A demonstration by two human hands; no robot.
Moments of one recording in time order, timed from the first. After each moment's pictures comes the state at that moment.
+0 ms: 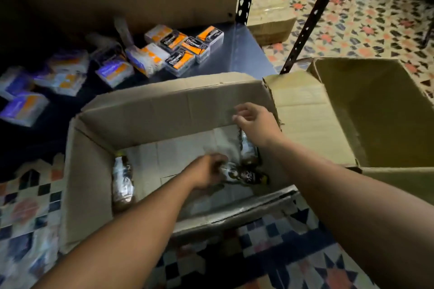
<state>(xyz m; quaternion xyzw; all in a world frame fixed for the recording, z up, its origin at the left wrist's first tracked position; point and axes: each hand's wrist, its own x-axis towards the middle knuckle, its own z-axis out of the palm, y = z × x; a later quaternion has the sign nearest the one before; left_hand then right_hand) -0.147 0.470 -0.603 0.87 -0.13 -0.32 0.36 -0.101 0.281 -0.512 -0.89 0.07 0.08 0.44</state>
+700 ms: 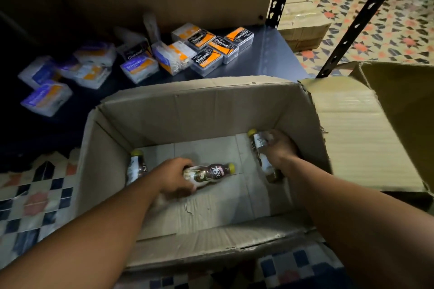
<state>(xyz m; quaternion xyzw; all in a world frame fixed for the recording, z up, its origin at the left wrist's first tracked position) -0.134 0.594 -0.640 0.91 -0.06 -0.29 0.28 -0.087 0.286 -0.613 -0.87 0.22 0.15 0.43</state>
